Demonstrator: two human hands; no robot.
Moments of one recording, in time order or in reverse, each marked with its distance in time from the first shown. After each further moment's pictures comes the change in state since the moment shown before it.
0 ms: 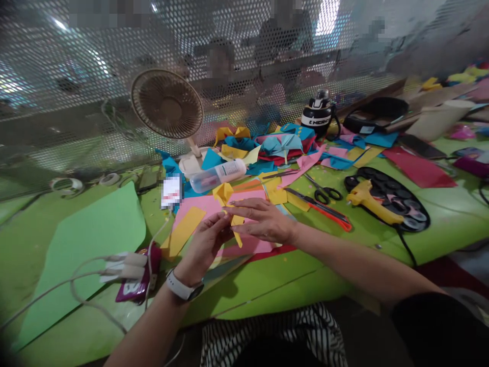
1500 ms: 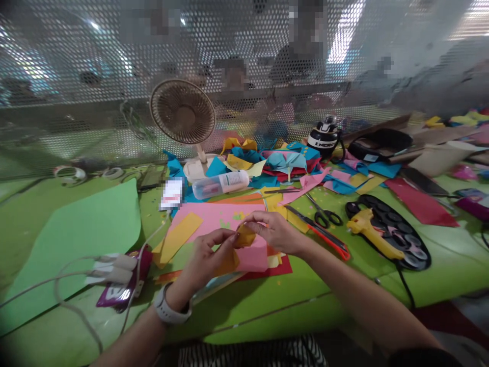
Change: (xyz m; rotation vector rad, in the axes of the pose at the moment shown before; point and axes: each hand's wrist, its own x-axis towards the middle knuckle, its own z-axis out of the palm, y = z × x) left_hand -0.010 -0.003 0.005 0.804 -0.075 0.520; right_hand 0.018 -0.001 -0.027 0.703 -0.068 0.734
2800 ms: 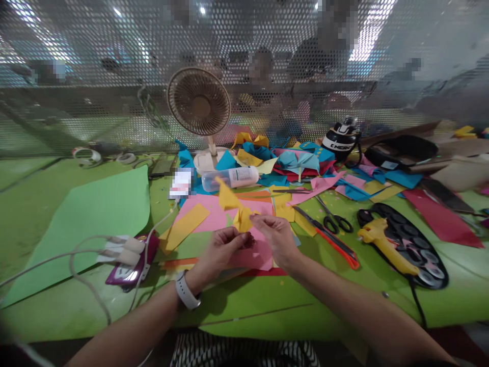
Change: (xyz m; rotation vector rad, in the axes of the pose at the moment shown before) left_hand -0.003 -0.022 0.025 -0.643 0.037 -0.281; right_hand -0.002 0.024 0.045 0.592 0.461 0.222
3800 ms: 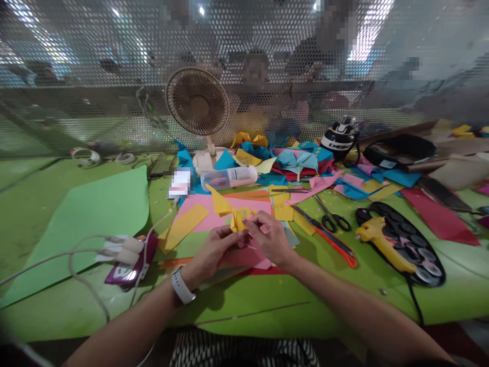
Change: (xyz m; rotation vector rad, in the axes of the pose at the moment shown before) left_hand 0.002 0.009 -0.004 -0.138 -0.006 -0.130; right_hand -0.005 -0.010 0.003 -0.459 -0.144 -0.255
